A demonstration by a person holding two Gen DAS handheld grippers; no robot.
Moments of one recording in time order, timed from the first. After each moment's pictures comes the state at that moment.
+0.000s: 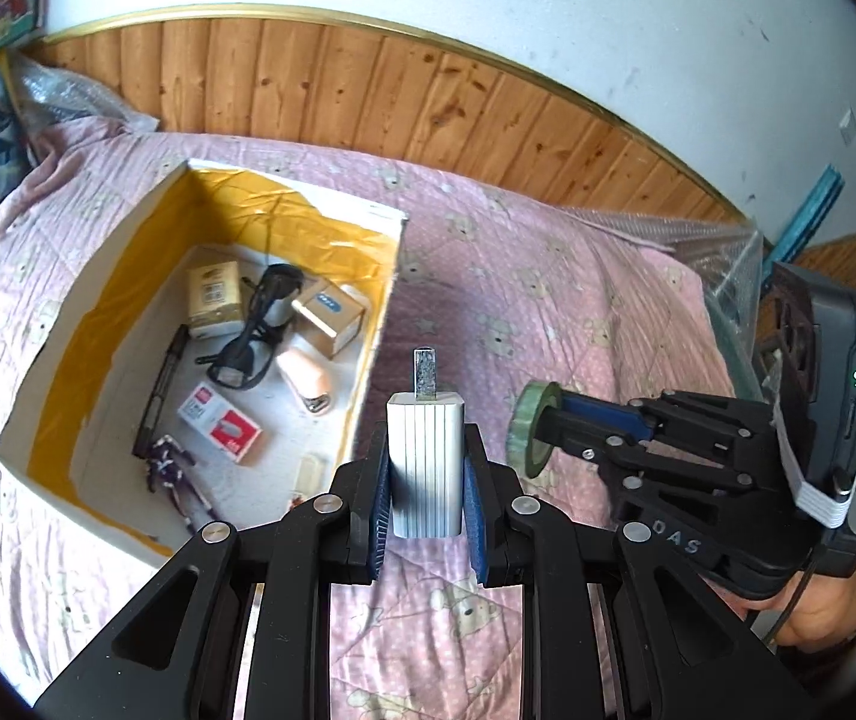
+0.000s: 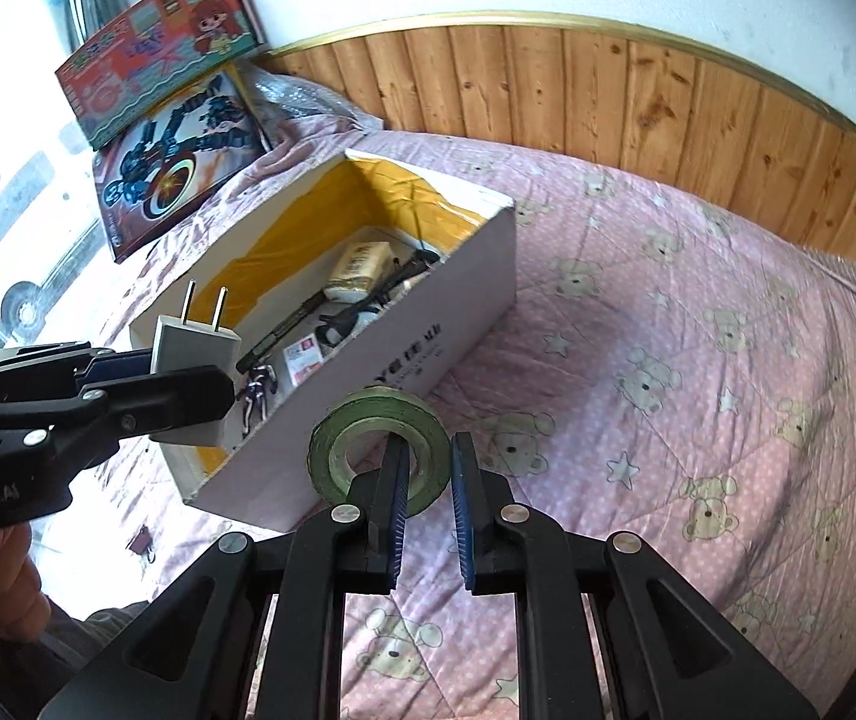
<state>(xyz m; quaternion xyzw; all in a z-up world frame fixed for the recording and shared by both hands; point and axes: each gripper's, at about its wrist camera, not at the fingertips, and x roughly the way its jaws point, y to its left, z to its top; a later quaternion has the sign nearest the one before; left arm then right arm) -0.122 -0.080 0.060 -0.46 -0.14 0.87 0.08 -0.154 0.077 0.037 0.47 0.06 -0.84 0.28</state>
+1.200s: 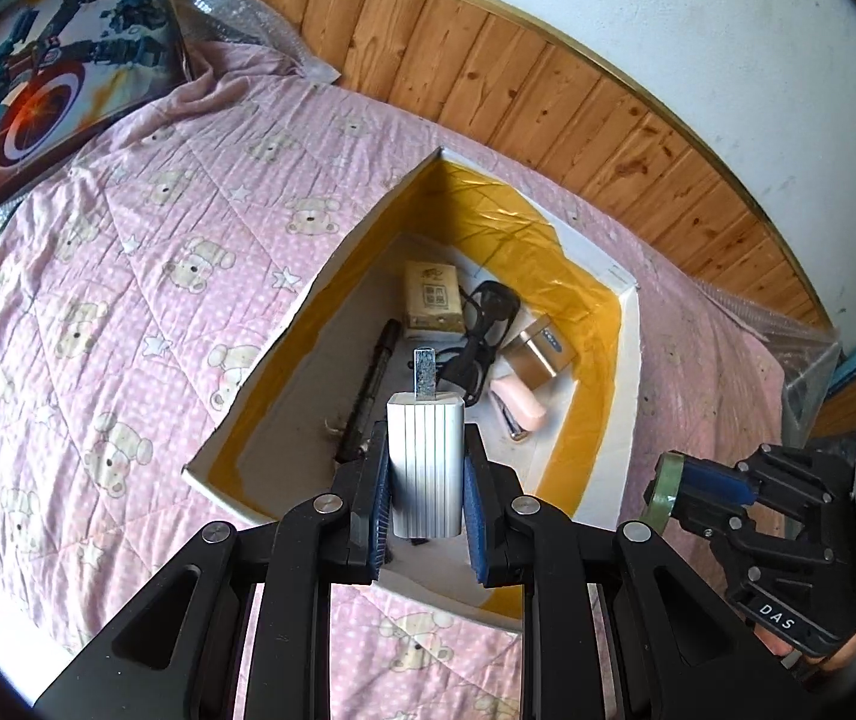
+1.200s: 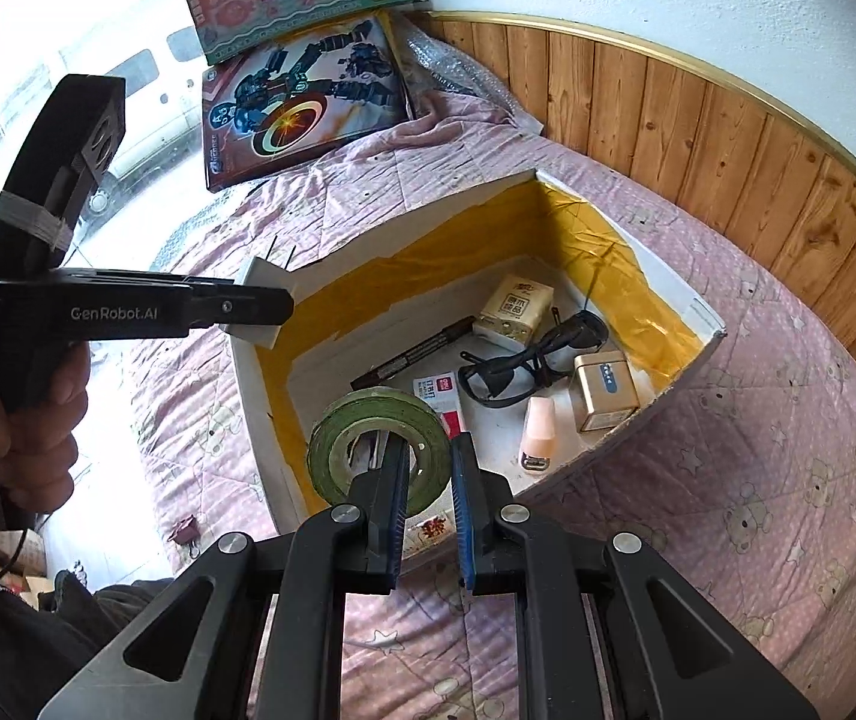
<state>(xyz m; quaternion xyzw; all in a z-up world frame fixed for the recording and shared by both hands) -0.138 -0.234 0.034 -0.49 -0.21 0.85 -0.03 -0.161 -0.039 0.040 0.45 0.15 -0.78 0.40</state>
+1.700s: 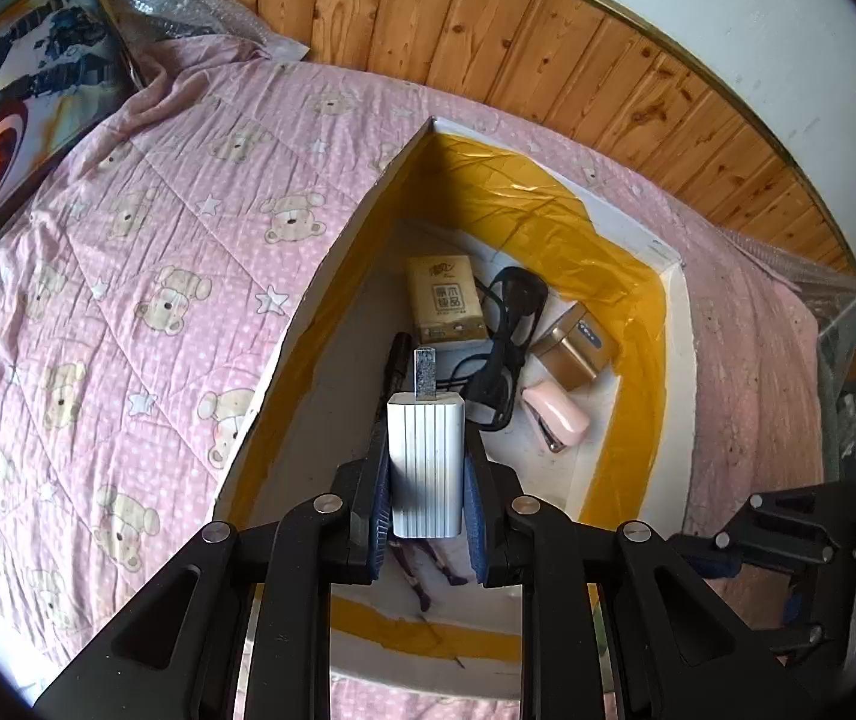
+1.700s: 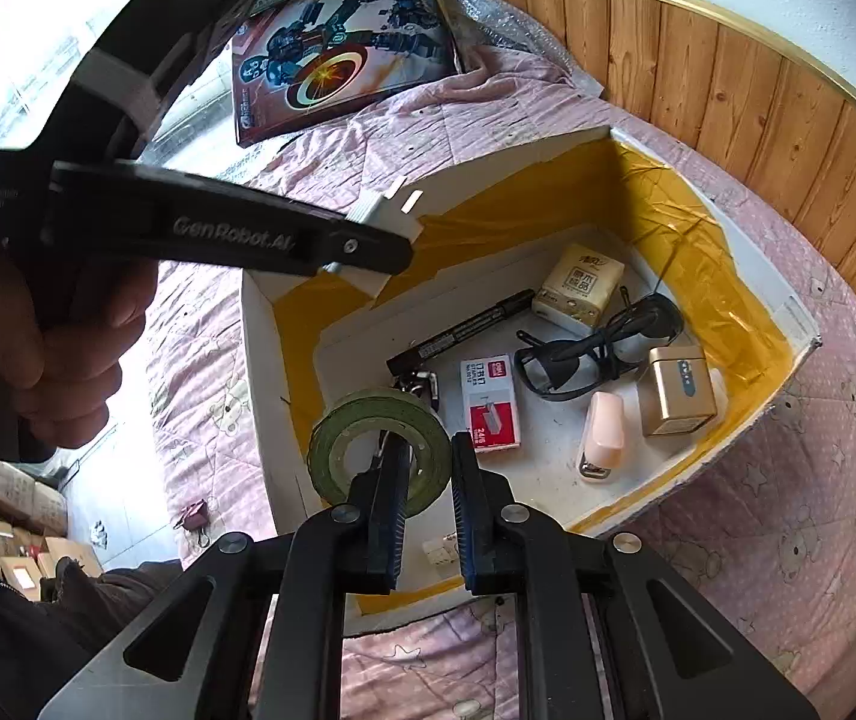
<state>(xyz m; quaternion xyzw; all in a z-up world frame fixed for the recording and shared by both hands) -0.201 -0.233 0.008 -0.54 -0.14 0.83 -0.01 -0.168 -0.072 0.002 0.49 0.18 -0.73 0.45</state>
